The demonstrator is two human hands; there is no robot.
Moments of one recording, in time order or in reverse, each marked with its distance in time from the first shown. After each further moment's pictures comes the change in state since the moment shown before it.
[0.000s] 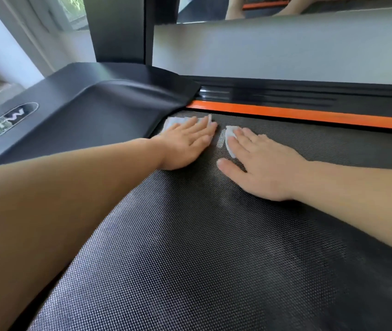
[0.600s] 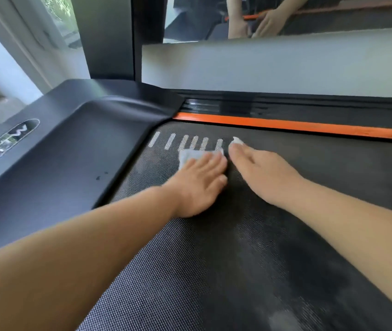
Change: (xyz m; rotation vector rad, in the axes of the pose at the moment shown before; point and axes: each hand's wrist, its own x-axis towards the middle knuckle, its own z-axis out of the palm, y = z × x) left_hand -0.057 0.091 0.012 -0.104 -0.004 0.113; right_hand -0.062 -0.003 -0.030 0.664 0.162 0.285
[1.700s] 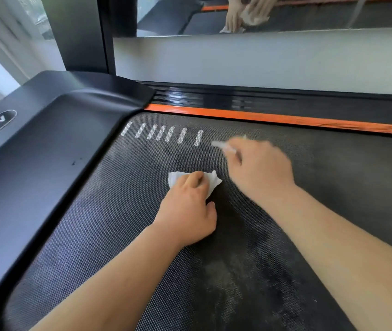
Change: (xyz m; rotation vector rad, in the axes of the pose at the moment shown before) left_hand -0.054 0.124 0.040 -0.062 0.260 -0.122; right_hand -0.077 0.043 -0.053 -0.295 0.374 -0.110
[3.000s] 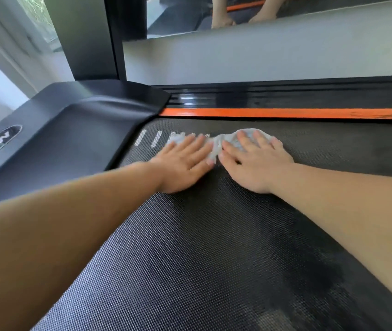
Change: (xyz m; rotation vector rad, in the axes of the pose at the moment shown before) left_hand 0.114 -0.122 -0.030 0.251 -0.324 0.040; right_hand 0.079 -0.006 0.093 -0.265 -0.495 -0.012
